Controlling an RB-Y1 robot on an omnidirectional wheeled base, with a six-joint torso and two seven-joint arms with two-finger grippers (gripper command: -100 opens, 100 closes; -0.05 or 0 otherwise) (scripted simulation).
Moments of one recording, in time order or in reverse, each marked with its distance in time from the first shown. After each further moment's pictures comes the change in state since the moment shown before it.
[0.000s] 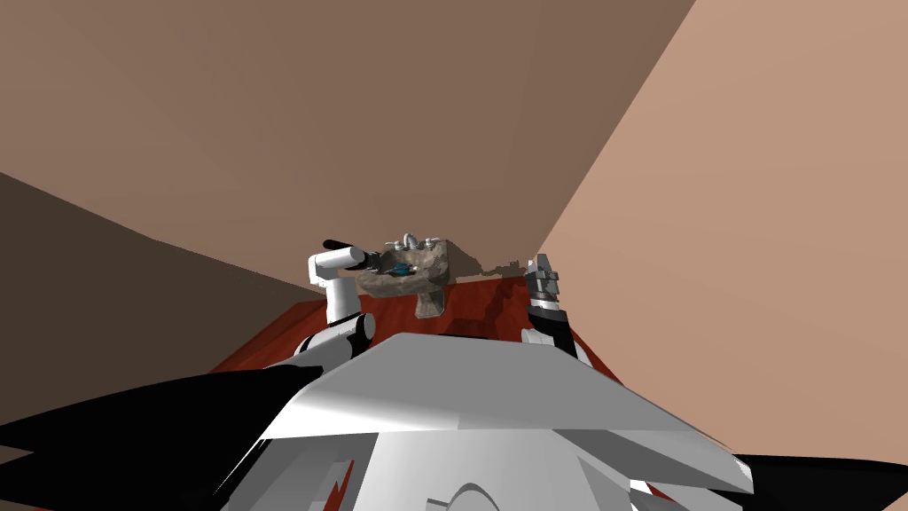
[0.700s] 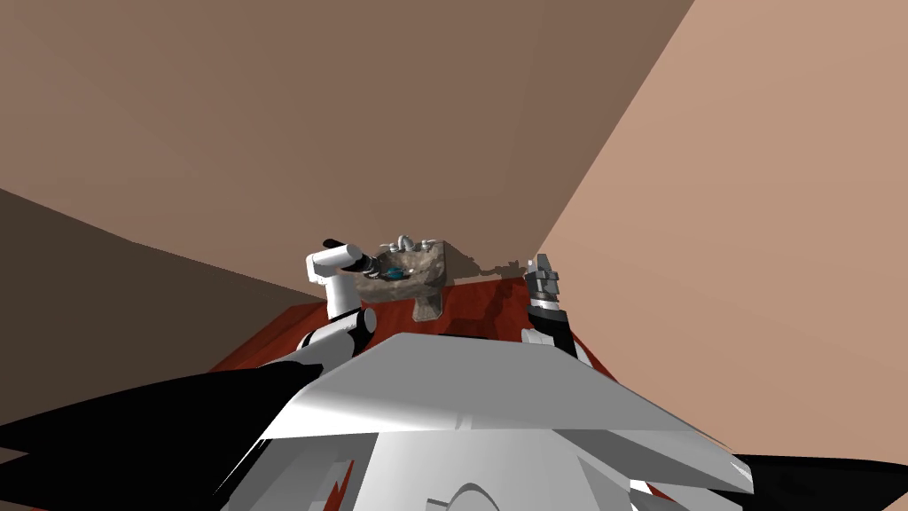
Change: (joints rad) left arm -0.050 0.007 0.045 0.074 -0.006 0.181 0.011; right arm 0.000 0.000 0.000 0.000 0.000 0.000 0.000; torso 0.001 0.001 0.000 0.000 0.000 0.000
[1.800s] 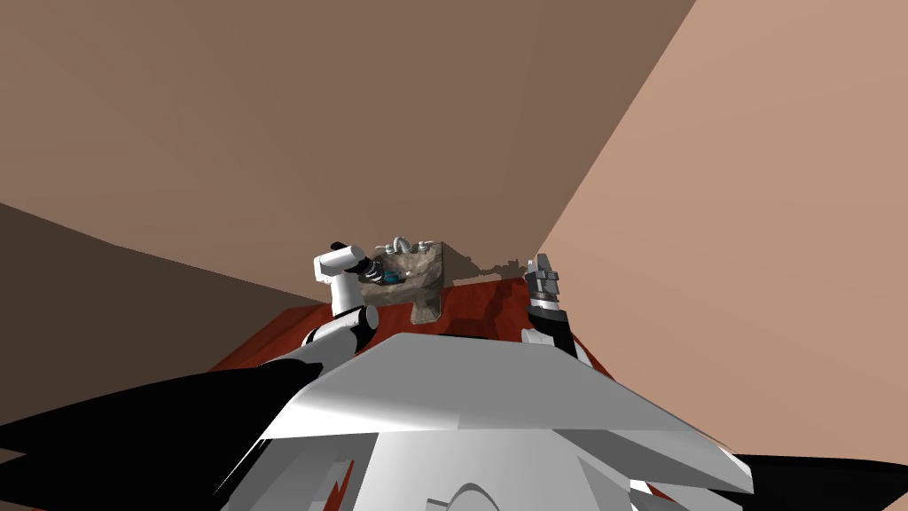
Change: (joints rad) left arm -0.032 -0.011 0.015 0.103 -0.018 0.078 0.013; right arm 0.000 0.000 0.000 0.000 0.000 0.000 0.000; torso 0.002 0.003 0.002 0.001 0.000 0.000
